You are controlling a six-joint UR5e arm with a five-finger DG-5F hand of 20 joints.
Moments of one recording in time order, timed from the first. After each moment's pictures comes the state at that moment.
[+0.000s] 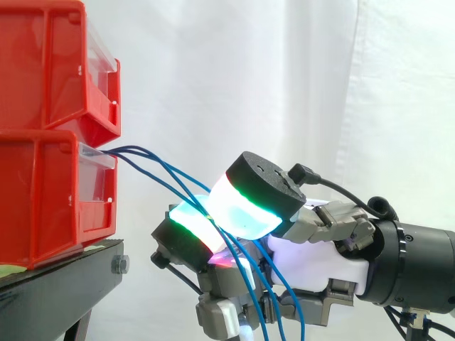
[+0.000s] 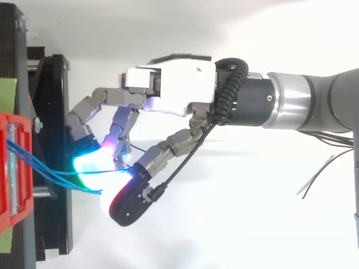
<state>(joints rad) 0.08 -2.44 -1.18 -2.48 -1.51 -0.08</state>
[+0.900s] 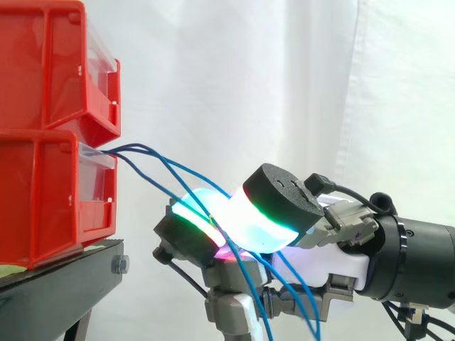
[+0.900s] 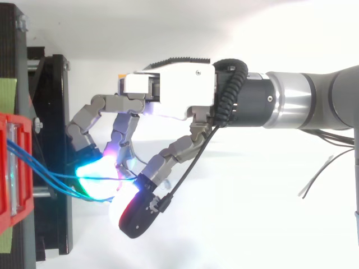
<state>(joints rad) 0.07 -2.44 -1.17 -2.49 -1.55 -0.09</state>
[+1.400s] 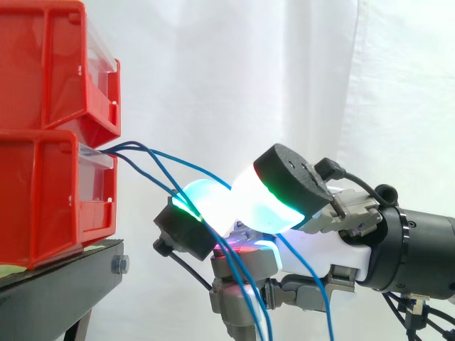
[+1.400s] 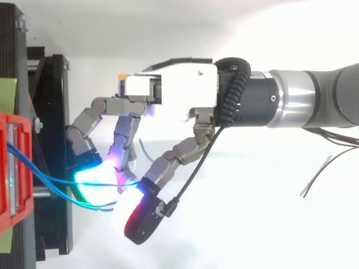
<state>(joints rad) 0.07 -2.43 -1.17 -2.50 -1.57 -0.10</state>
